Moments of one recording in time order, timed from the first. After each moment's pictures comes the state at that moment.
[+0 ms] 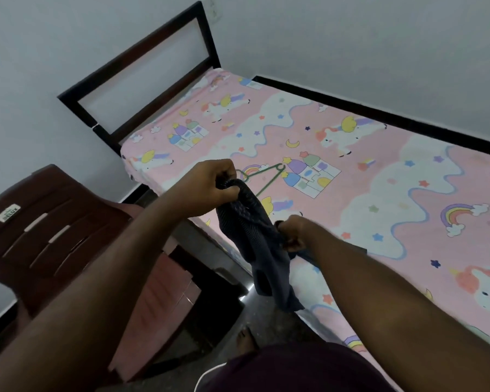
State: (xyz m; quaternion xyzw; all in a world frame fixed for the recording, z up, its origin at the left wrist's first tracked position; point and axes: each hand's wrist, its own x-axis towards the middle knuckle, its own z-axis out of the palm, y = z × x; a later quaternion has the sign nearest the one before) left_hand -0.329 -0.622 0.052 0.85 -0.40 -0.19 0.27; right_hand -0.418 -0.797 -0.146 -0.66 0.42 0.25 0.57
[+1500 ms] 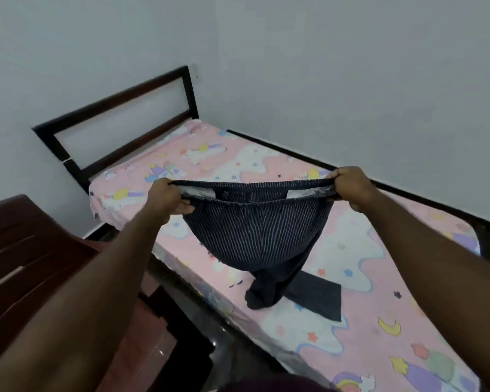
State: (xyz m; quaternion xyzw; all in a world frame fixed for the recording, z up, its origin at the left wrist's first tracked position) left_hand -0.229 -0.572 0.021 0.83 -0.06 -0.20 0.52; right_hand -0.430 -0.907 0.007 -0.76 0.40 -0.16 0.49
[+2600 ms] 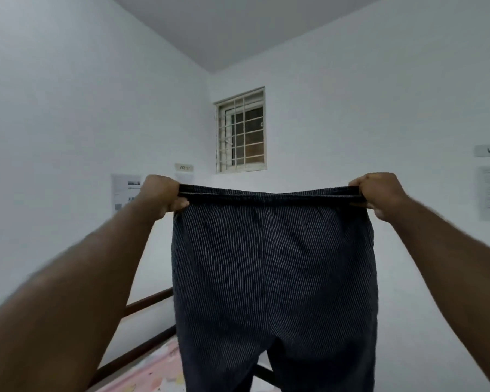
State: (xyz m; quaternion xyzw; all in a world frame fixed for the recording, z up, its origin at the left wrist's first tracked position) left_hand -0.202 -0.650 0.480 0.64 -0.21 0.07 0.73; right_hand -0.449 -0.980 0.473 -0.65 0.22 -0.54 0.49
